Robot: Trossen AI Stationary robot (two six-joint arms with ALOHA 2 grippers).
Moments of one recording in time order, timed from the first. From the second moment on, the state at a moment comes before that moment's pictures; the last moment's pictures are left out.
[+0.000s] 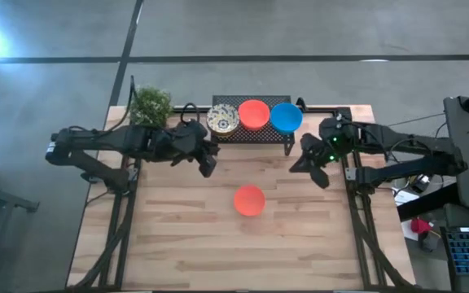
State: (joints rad) left arm -0.07 1.30 1.47 -0.79 -0.41 -0.58; right arm -0.13 0.99 1.02 -0.70 -0.35 0.28
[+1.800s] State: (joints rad) left arm -0.07 1.31 1.47 -0.88 -0.38 -0.58; right arm -0.08 1.91 1.37 -0.84 -0.20 0.30
